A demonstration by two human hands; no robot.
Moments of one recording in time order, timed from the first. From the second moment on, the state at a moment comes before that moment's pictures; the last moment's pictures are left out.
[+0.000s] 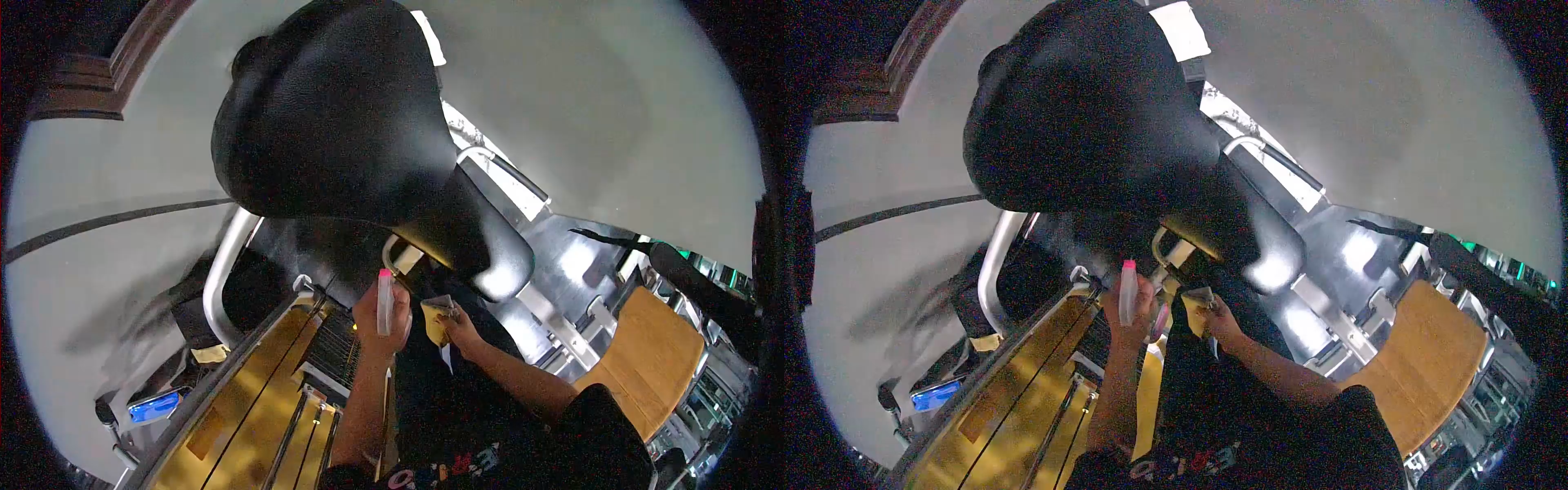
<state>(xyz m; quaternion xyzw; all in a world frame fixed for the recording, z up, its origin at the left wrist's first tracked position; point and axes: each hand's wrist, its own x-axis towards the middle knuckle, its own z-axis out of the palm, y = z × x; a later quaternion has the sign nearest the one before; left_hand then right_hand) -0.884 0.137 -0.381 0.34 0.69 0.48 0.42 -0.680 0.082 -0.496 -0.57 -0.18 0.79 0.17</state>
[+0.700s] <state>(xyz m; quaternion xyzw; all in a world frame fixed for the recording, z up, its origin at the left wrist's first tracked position) -0.897 0.120 -0.377 0.19 0.66 0.57 0.45 -0.760 0.229 -0.489 -0.50 -0.25 0.77 0.32</state>
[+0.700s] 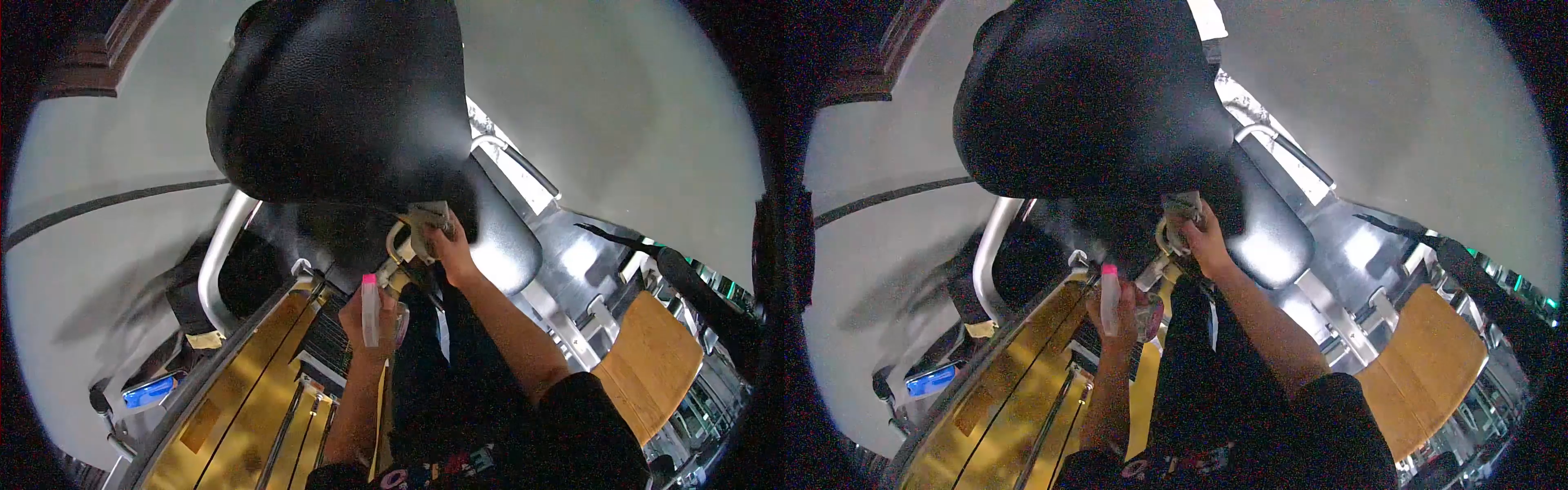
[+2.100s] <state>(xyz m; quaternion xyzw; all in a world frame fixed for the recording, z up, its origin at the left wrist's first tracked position) -0.894 0.098 -0.363 0.24 0.69 0.51 0.45 -0.848 0.328 -0.345 -0.44 -0.66 0.26 0.55</state>
